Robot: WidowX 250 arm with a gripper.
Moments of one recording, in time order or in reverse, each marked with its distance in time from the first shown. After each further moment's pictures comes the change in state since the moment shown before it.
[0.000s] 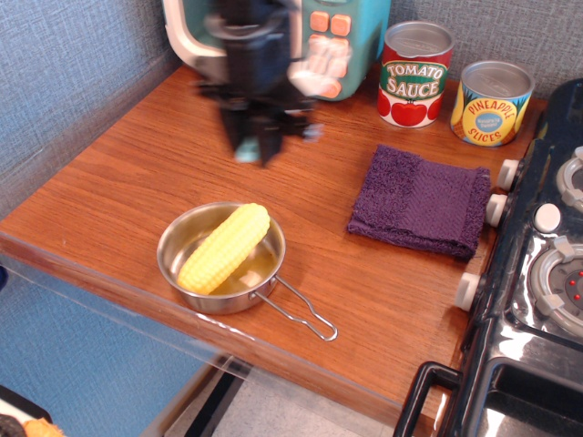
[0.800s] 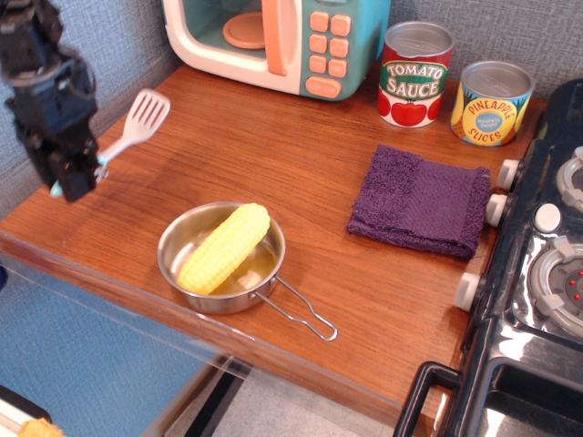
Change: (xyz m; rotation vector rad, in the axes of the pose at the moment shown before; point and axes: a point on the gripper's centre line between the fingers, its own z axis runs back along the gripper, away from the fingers) arm -0.079 0.117 -0.040 -0.006 0.118 -0.065
